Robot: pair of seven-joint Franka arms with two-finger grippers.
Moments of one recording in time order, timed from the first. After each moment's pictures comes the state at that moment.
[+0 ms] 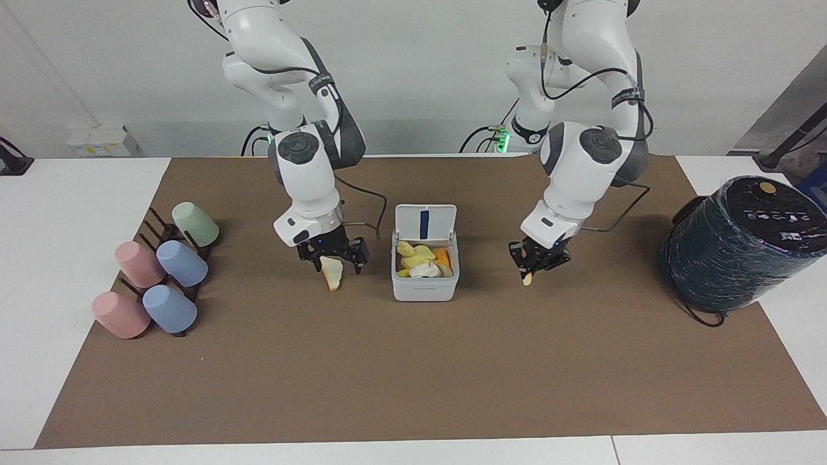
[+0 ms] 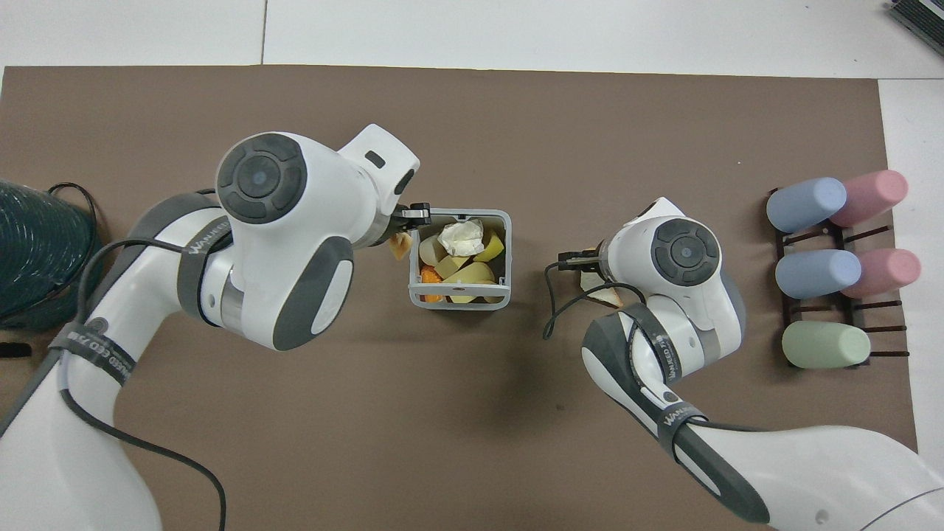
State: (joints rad) left arm -0.48 0.25 -0.06 -1.74 -0.10 2.19 -0.50; right arm 0.15 0.30 0.16 -2.10 -0.16 2.51 0.42
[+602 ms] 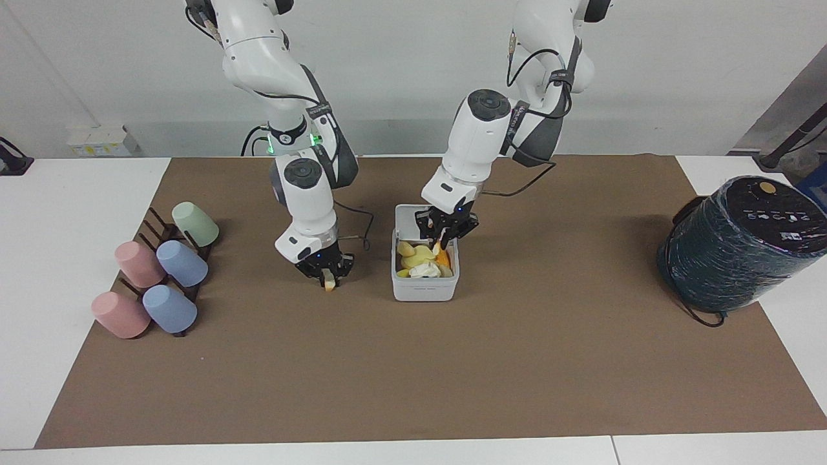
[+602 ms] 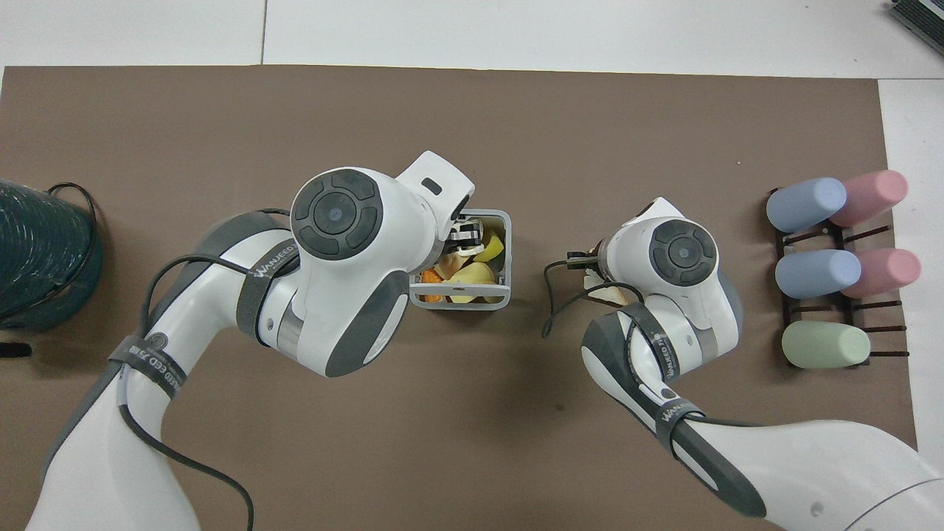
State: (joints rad) left arm -0.55 0.26 -0.06 -1.73 -0.10 2.20 -0.59; right arm 0.15 0.31 0.16 -2.09 -0.16 2.52 0.42
